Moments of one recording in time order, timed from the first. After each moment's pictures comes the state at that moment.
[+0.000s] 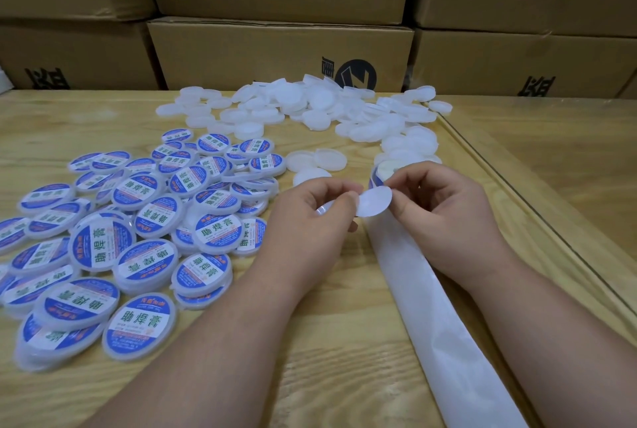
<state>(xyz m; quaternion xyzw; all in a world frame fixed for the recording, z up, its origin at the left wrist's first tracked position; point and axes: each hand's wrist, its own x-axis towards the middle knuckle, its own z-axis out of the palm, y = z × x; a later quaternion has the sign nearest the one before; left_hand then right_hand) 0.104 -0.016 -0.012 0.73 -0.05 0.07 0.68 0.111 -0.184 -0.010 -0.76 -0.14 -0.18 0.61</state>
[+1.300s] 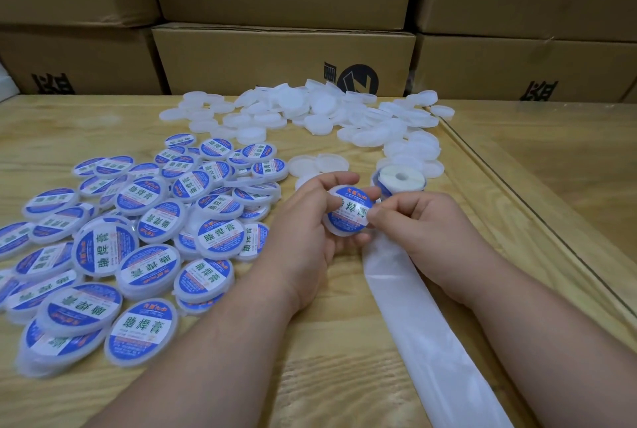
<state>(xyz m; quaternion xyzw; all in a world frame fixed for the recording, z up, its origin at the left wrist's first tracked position) 0.117 -0.017 -0.013 0.51 -0.05 -0.09 0.86 0.111 -0.175 -0.011 -0.78 -0.07 -0.02 0.62</state>
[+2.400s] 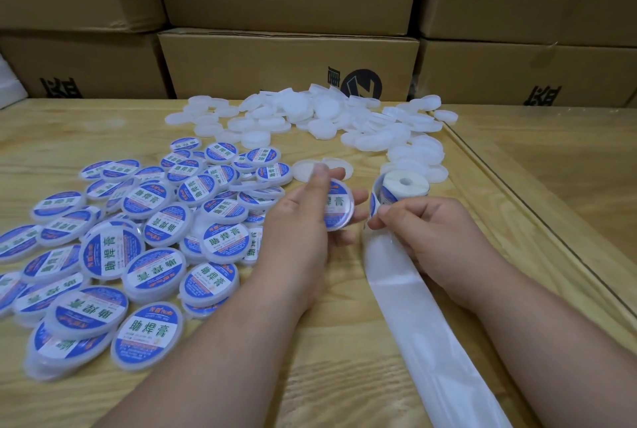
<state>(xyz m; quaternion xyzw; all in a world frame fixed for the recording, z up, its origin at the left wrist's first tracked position) 0.118 -0.015 -0.013 0.54 0.01 0.01 0.84 0.112 -0.177 -0.011 -0.79 -0.04 -0.02 0.61</state>
